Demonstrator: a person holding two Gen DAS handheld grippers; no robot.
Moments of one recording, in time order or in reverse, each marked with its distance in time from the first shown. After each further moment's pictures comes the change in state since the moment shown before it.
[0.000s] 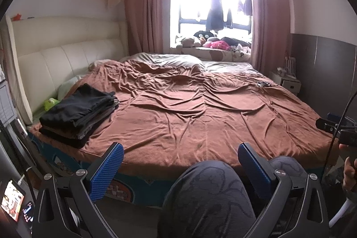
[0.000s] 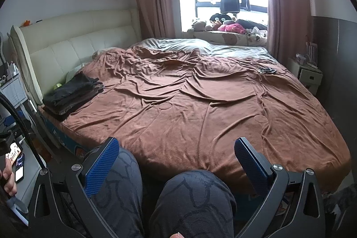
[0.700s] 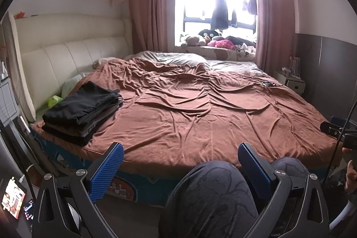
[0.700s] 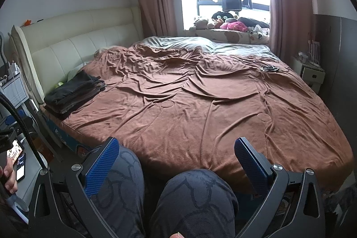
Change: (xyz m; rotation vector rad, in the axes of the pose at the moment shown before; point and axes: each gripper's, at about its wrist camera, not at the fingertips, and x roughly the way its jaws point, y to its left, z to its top) left arm 0.007 0.011 -0.006 -0.010 -0.002 0.026; right arm 0.009 0.004 -0.004 -0.011 0.021 0.009
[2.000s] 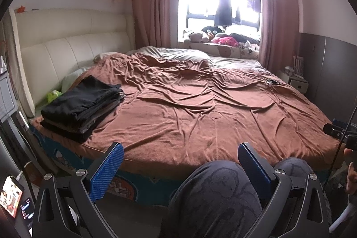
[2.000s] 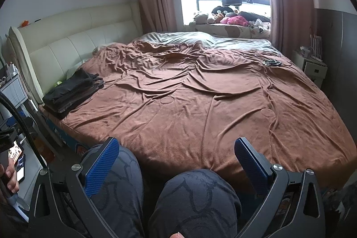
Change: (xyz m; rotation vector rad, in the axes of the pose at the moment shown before) left arm 0.022 0.012 -0.001 -0.023 0.026 0.013; right arm 0.015 0.007 -0.001 0.024 0.027 0.001
